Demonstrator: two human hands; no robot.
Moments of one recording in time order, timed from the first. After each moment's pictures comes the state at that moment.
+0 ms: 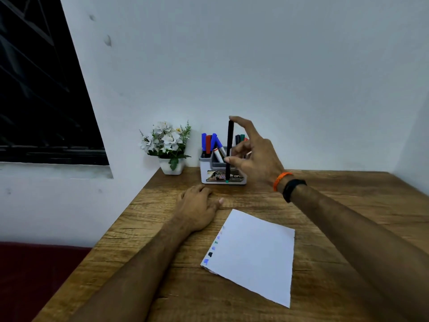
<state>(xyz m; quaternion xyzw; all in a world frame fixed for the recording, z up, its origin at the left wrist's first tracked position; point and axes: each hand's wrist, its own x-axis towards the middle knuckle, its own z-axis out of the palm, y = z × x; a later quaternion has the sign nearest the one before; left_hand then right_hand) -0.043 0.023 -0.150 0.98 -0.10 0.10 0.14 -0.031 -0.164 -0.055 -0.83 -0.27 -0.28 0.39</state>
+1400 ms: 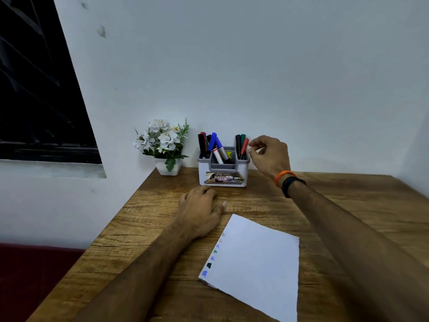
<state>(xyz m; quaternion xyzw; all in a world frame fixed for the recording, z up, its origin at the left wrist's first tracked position) -0.046 0.014 -0.143 0.98 -0.13 0.09 0.15 0.036 -0.188 -0.079 -0.86 -0.07 -0.33 0.38</state>
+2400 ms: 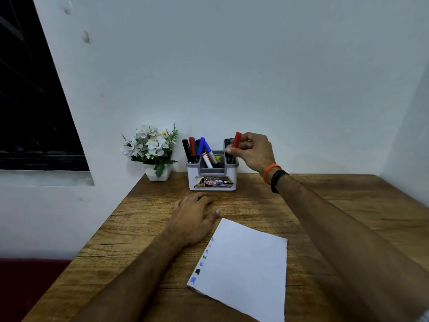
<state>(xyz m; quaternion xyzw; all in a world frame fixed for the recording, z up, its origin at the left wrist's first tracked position) -0.044 0.008 -0.147 0.97 -0.16 0.08 0.15 0.038 -0.186 -0.062 -0.81 -0.11 -0.23 0.53</state>
